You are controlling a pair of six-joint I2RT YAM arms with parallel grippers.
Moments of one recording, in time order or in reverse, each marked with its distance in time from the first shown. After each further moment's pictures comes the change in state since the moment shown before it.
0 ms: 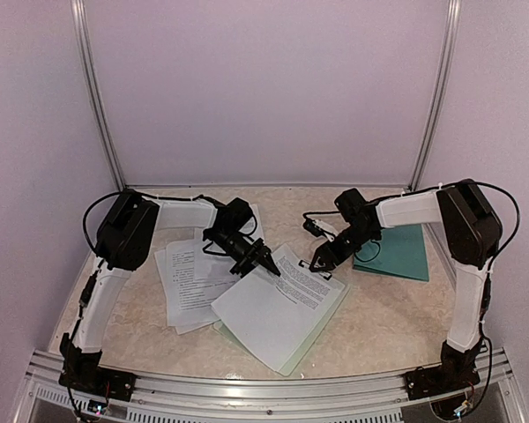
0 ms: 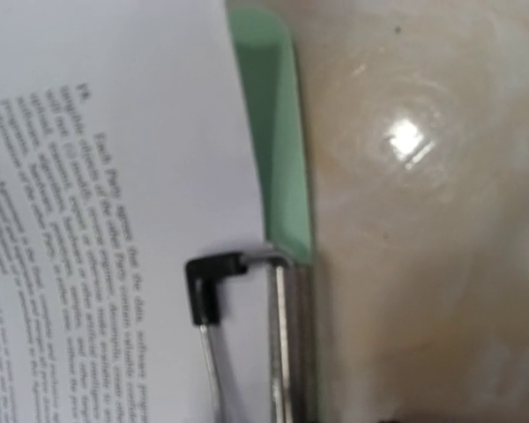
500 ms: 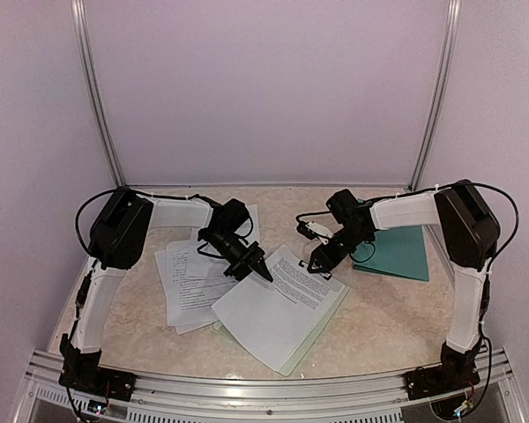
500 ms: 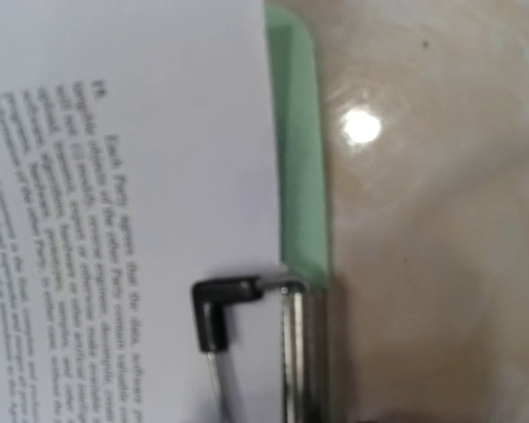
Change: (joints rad) left arm 0.002 -0.067 -0.086 -0.021 -0.102 0.037; right arm 0.056 -0.001 0.012 -0.003 0.120 -0.013
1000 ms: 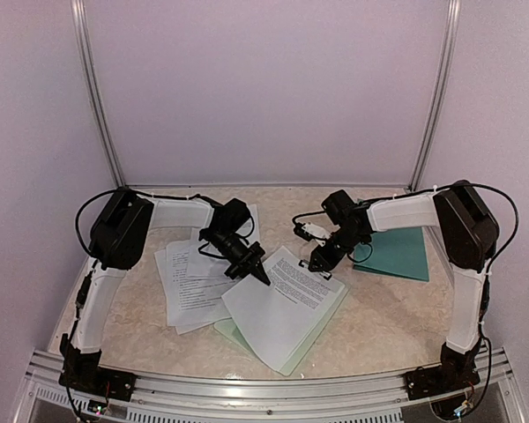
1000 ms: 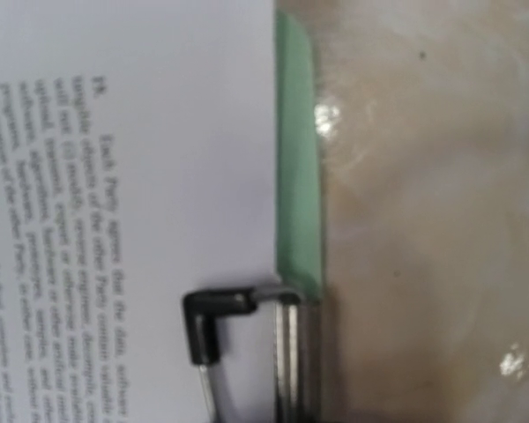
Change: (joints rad) left arm -0.010 0.000 0.005 0.007 -0.027 -0.007; right arm 0.034 -0.001 0.002 0.008 0.097 -0.026
